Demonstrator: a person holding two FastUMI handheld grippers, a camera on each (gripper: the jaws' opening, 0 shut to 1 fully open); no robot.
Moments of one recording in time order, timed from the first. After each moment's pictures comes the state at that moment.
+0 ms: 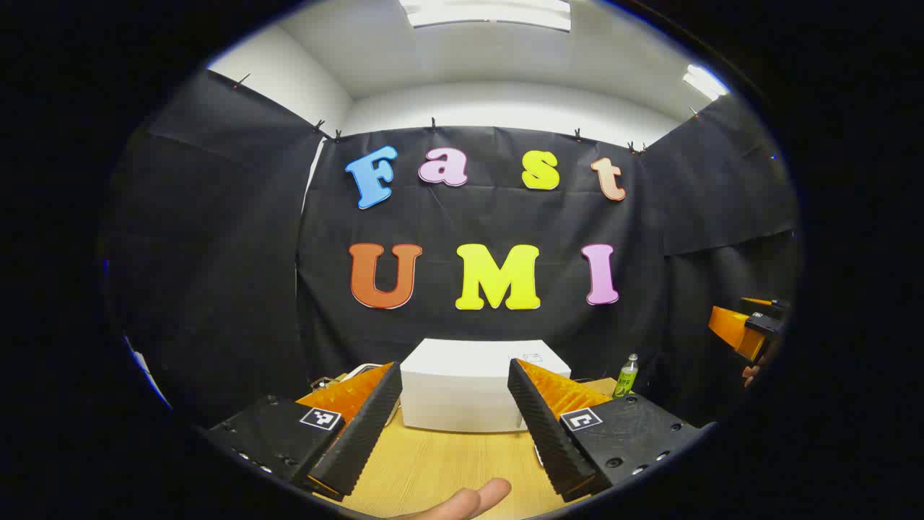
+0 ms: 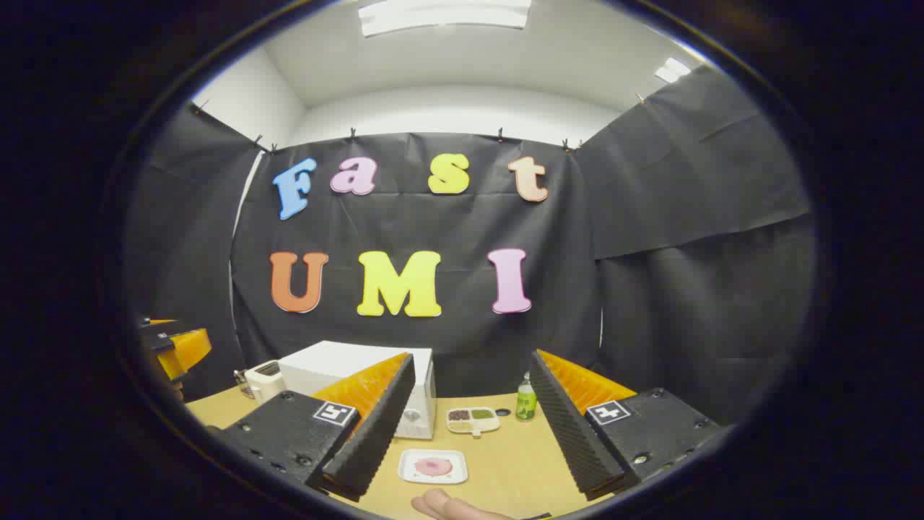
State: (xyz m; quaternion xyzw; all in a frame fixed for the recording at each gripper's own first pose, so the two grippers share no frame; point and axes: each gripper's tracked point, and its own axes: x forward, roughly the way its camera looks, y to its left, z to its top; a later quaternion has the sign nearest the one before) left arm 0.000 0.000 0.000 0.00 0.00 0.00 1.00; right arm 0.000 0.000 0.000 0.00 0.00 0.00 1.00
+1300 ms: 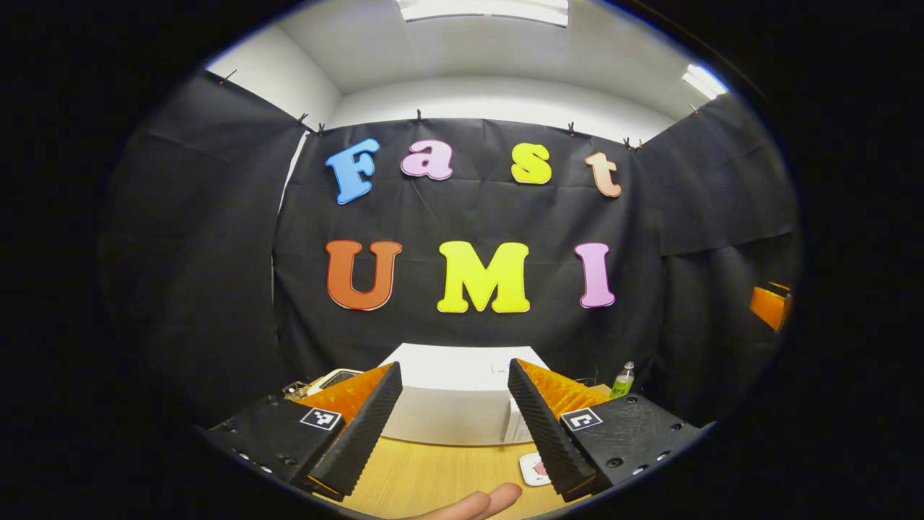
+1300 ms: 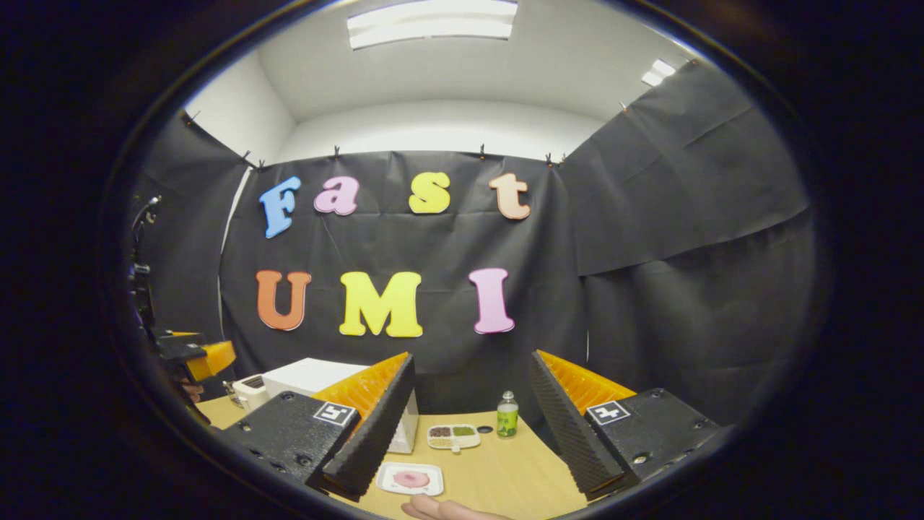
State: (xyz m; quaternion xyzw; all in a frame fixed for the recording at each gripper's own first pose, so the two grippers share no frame) left arm 0.078 -0.047 -0.009 -0.02 0.01 -0.03 1.00; right arm 0.010 -0.055 0.031 0.01 -0.04 -0.01 1.00
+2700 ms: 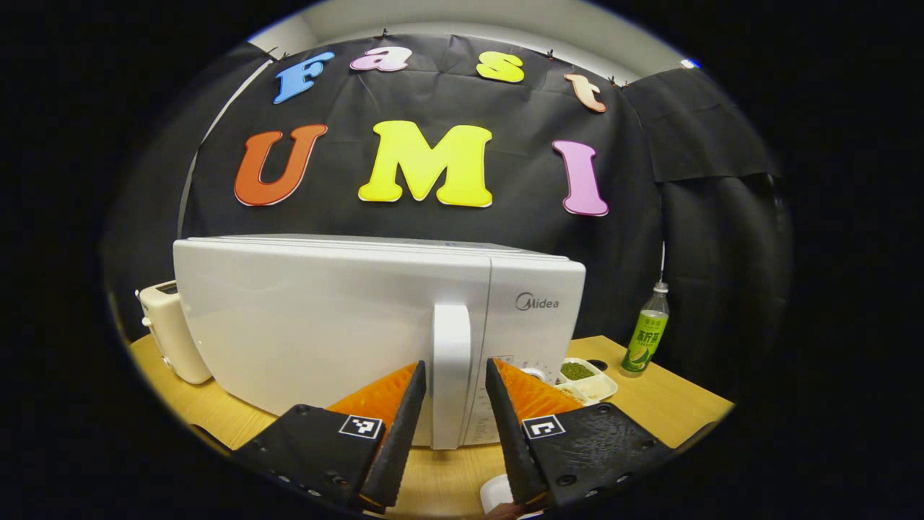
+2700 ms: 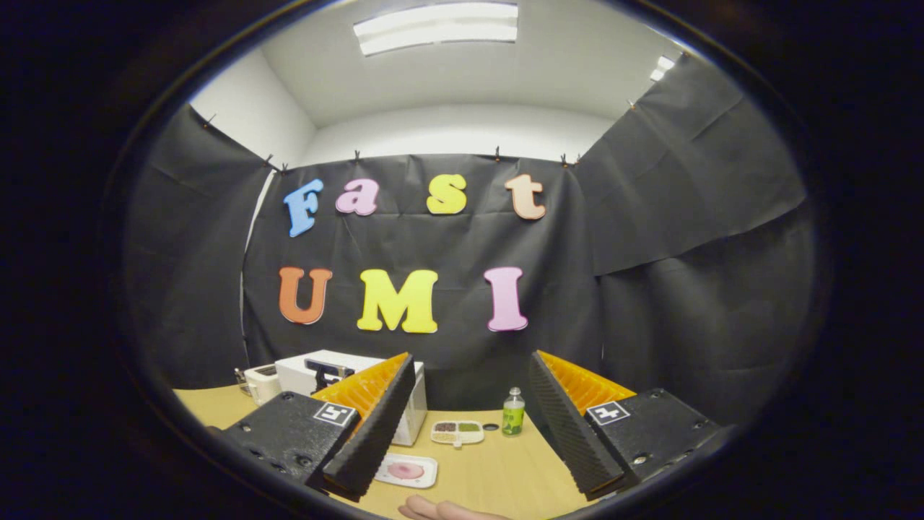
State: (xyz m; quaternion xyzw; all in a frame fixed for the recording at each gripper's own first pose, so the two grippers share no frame) left arm 0.284 -0.164 -0.271 -0.02 0.09 -0.08 0.99; right arm -0.003 -0.079 -0.009 0.00 -0.04 0.04 1.00
